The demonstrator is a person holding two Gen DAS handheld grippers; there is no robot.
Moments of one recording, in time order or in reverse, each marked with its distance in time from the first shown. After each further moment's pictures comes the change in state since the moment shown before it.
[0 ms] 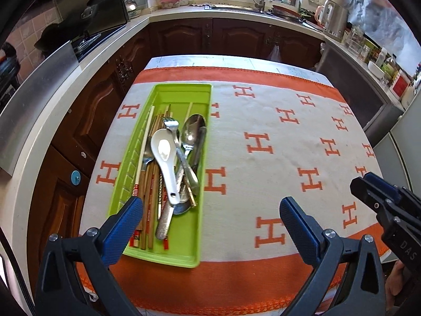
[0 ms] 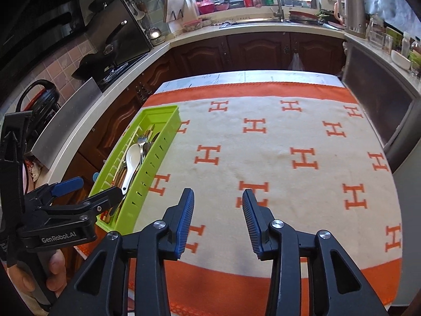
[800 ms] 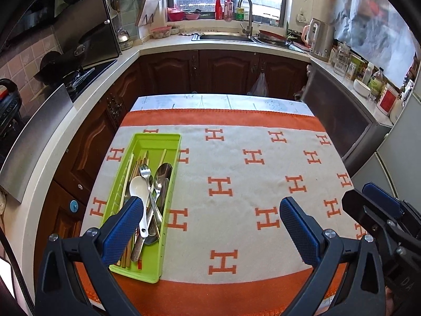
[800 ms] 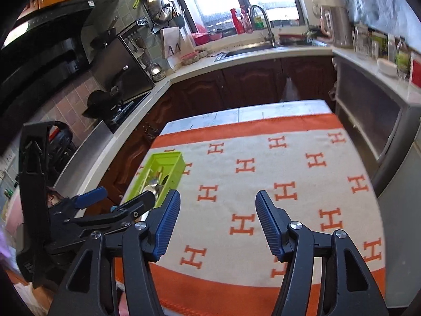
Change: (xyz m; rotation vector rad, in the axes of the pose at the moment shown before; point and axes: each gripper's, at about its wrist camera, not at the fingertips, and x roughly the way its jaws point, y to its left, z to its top) left arm -0.055 -0.058 0.045 0.012 -0.131 -0.006; right arm -0.096 -0.025 0.044 0.060 -0.149 0.030
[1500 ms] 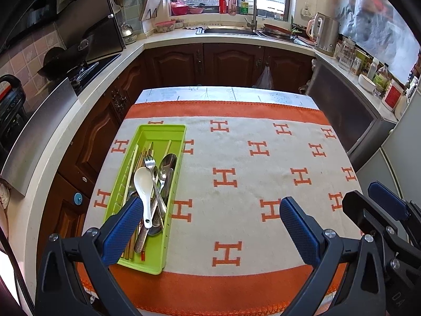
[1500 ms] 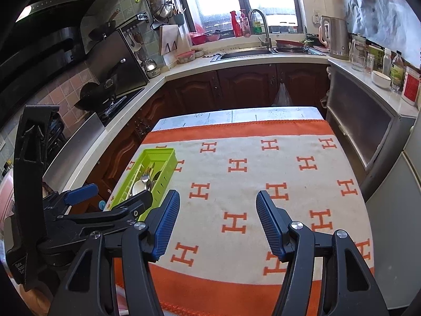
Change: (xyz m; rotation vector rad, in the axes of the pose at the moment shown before) left arm 0.003 0.002 -0.008 -0.008 0.039 0.028; right arm 0.001 0.014 -0.008 -0.041 0.007 -0.054
